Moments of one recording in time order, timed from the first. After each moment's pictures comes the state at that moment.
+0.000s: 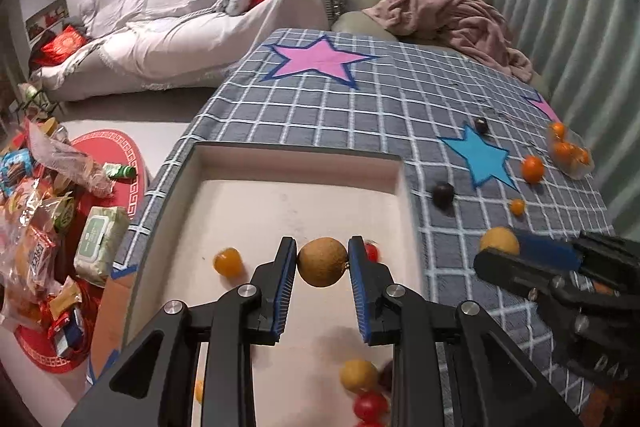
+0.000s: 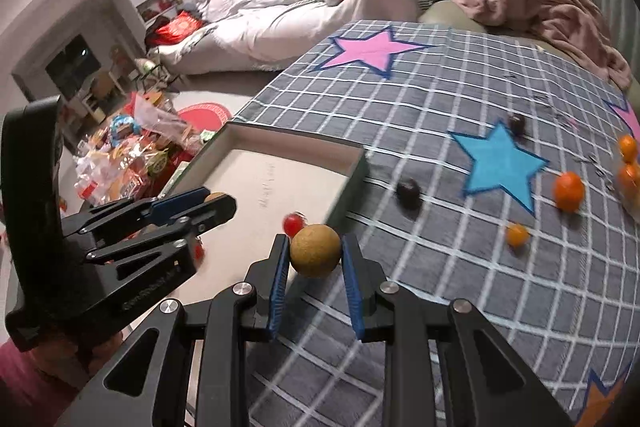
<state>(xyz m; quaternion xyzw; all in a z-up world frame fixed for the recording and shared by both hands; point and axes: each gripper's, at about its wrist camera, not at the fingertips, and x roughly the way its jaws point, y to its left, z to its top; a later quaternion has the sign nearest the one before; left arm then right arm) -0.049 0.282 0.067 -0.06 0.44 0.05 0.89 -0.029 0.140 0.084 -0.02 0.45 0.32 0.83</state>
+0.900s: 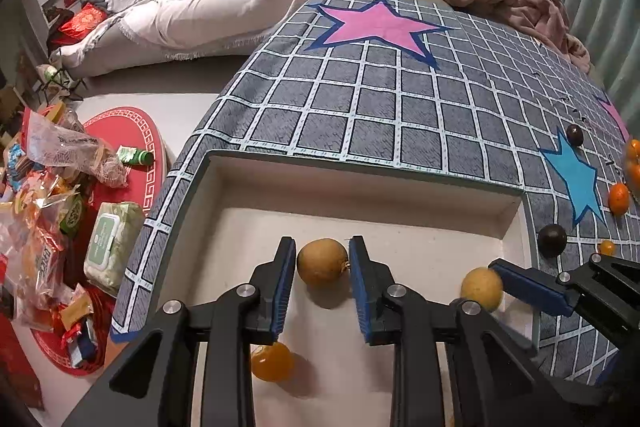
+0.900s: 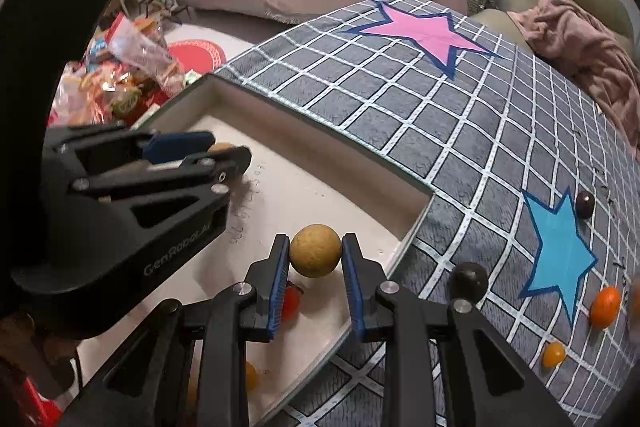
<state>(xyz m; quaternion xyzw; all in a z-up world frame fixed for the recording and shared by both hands) 0.028 0.324 0.020 -0.05 0.50 0.12 0.86 0.019 0.225 0.030 -0.17 0.46 0.33 0.80</state>
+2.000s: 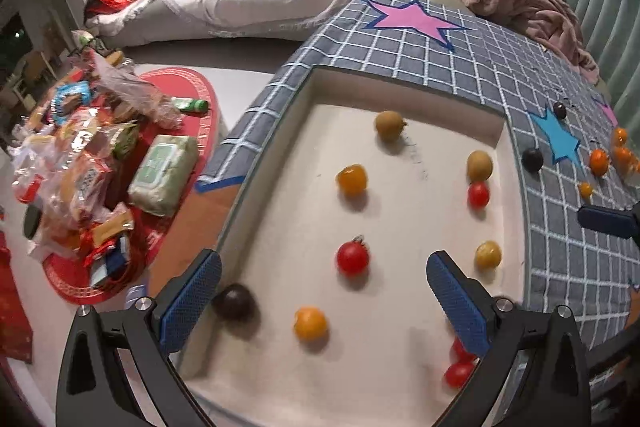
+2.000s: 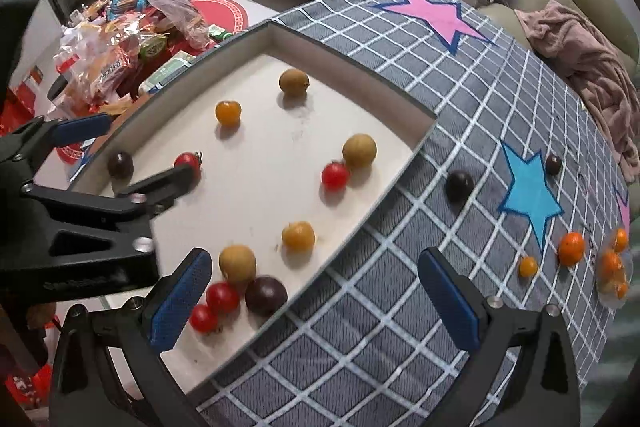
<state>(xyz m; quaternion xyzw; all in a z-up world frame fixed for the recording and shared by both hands) -0.101 0.330 0.050 -0.08 0.49 0.17 0.85 -0.058 0.201 0.065 -0.22 0.51 0.31 0.77</state>
